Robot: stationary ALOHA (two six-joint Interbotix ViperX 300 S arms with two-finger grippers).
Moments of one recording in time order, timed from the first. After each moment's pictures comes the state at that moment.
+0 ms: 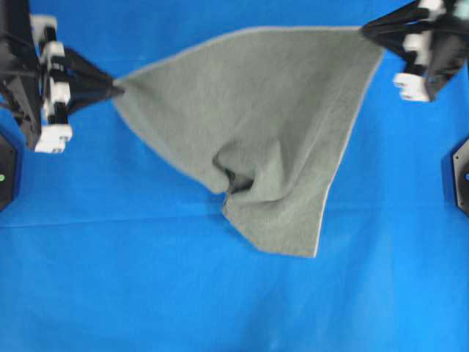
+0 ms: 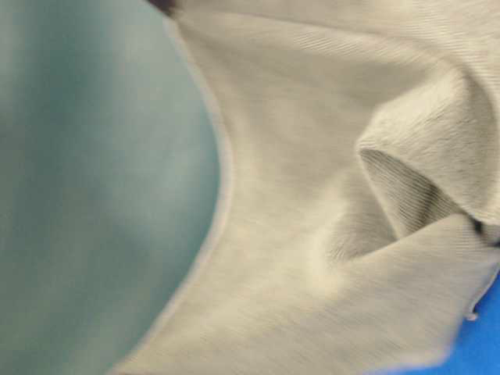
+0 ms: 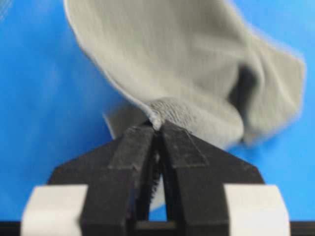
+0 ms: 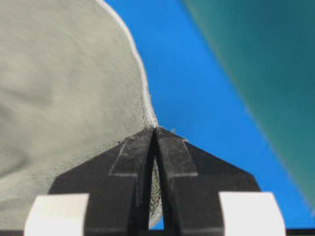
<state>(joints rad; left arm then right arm) 0.21 -0.72 0.81 -0.02 0.31 -0.01 -0.44 -0.76 0.85 -0.09 0.32 0.05</state>
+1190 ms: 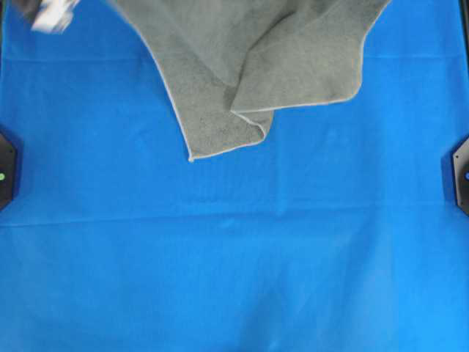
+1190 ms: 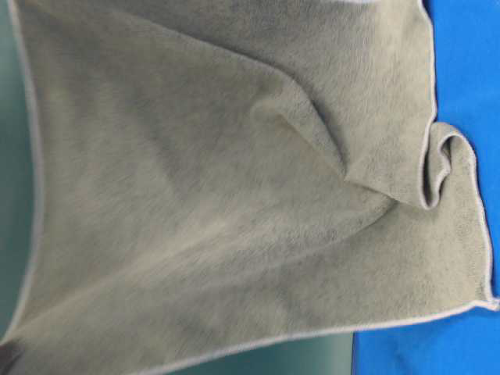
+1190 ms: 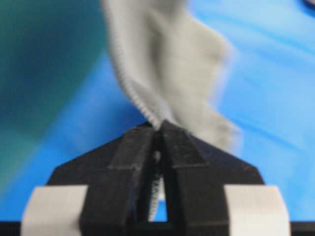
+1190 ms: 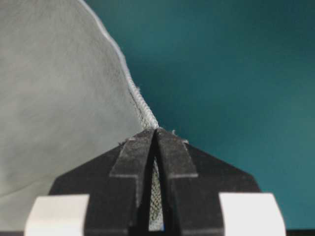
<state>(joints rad) 0.37 -0.57 0.29 -0.03 0.82 -0.06 -0.54 -0.81 0.46 -0.21 0.65 0.06</state>
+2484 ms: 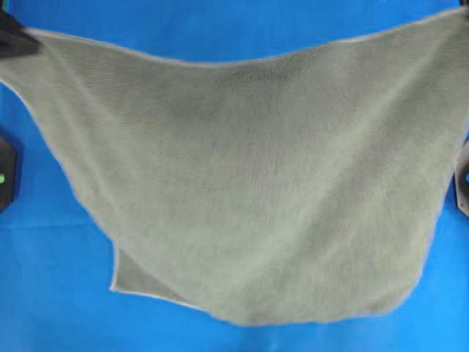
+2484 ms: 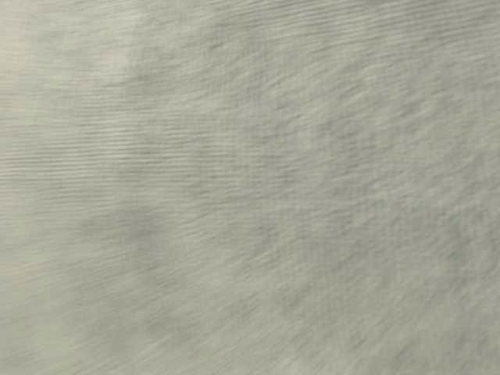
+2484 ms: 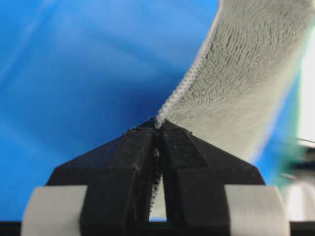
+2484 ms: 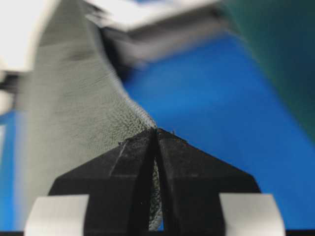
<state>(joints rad) 0.24 -0.67 0.24 -0.02 1.13 -0.42 -0.16 -0.88 0.44 -0.26 0.80 0.48</state>
